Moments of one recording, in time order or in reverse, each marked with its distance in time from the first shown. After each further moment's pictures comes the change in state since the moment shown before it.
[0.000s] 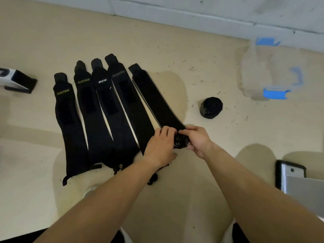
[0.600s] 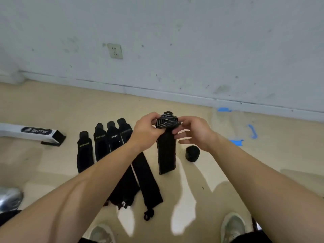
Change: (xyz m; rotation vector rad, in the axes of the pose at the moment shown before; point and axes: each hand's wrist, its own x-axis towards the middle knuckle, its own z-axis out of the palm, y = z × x) left_hand -0.067 0.077 -0.254 -0.650 0.472 0.114; right_hand -0.217 -0.195 -0.019 -0.164 -0.217 -0.417
